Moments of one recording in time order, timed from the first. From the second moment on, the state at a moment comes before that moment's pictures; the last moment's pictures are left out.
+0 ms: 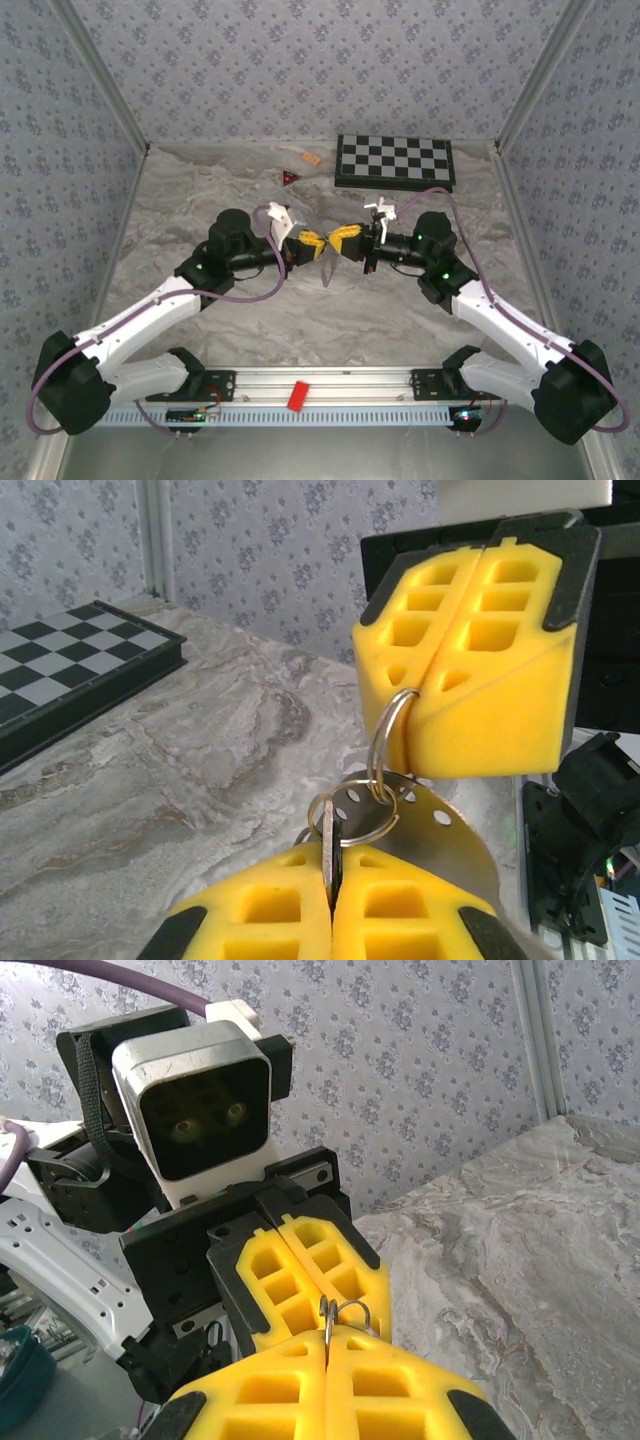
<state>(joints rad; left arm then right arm) -0.72 1.10 0.78 0.10 0.56 -0.08 0.58 1.05 0.67 0.41 -0.76 0.39</state>
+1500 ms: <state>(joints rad) -0.68 1.10 0.76 0.33 0.67 -0.33 0.57 1.07 0.65 0.53 -0.77 0.44</state>
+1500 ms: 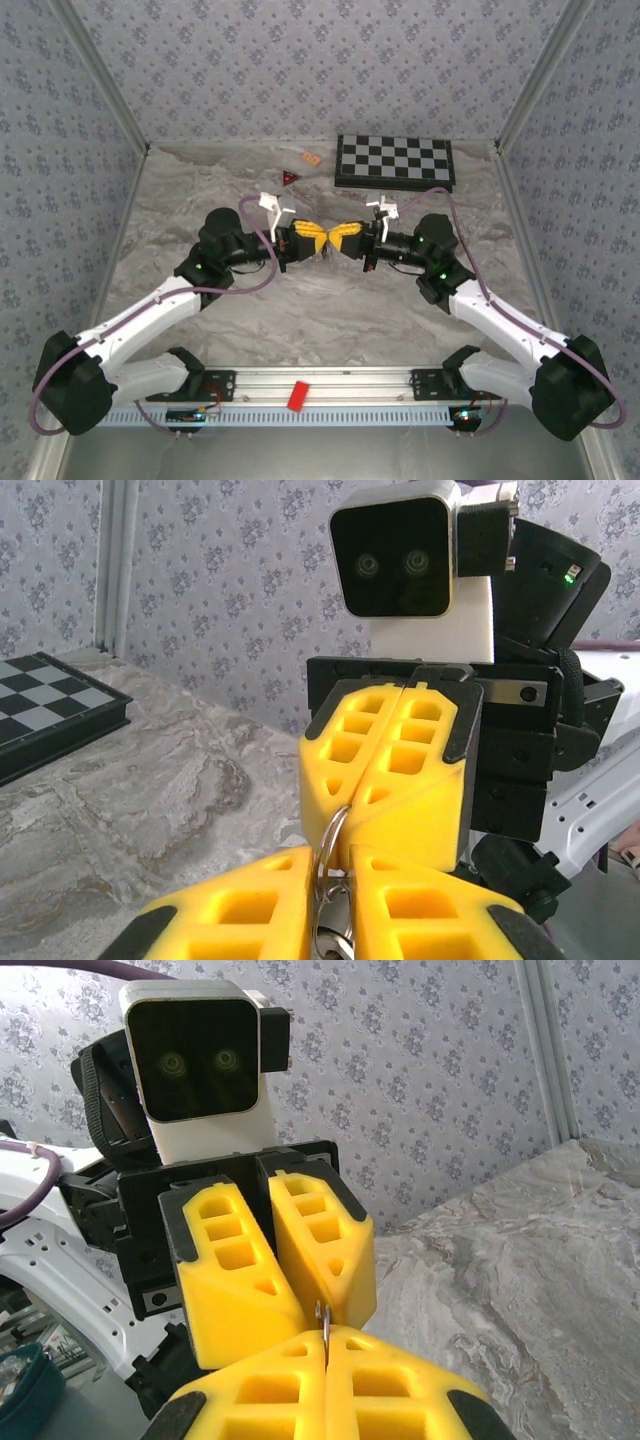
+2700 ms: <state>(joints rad) -0.68 1.11 0.83 0.03 0.71 -0.08 0.56 1.01 0.89 -0.16 -0.74 0.11</state>
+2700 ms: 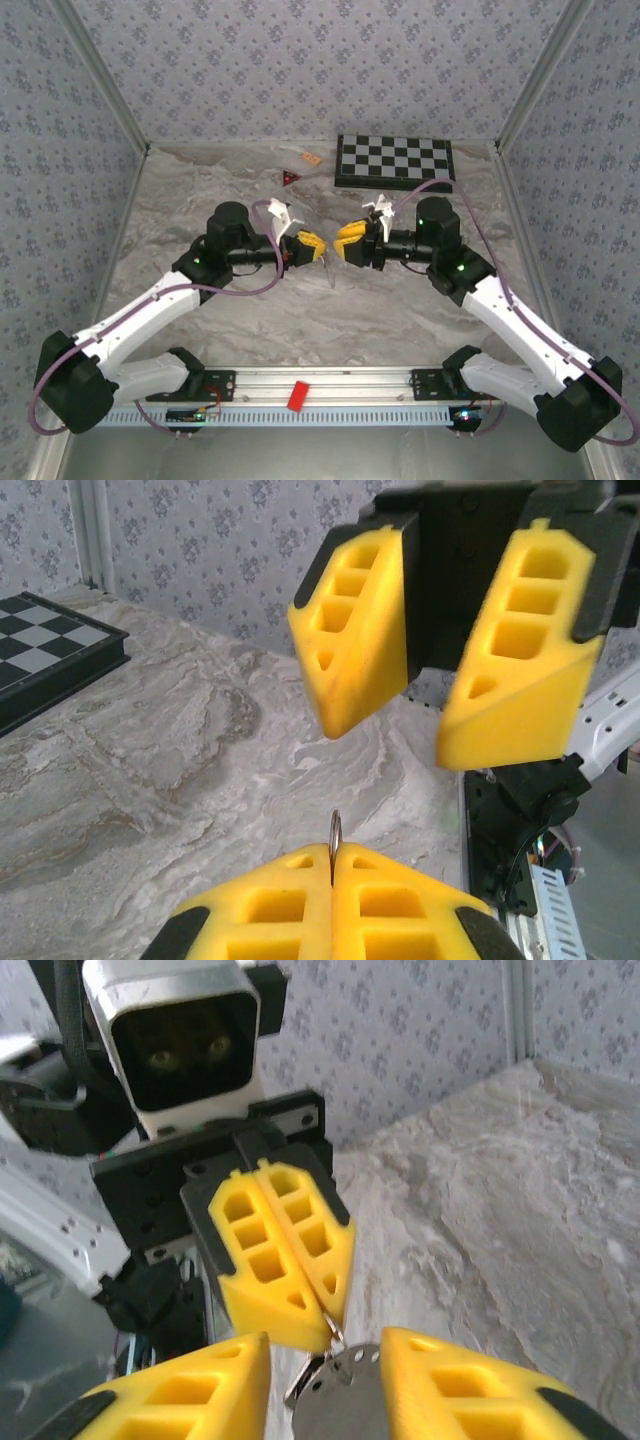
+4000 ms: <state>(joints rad) -0.67 1.15 0.89 -0.16 0.77 0.06 0.64 1.22 1.09 -0.55 -0.75 -0.15</state>
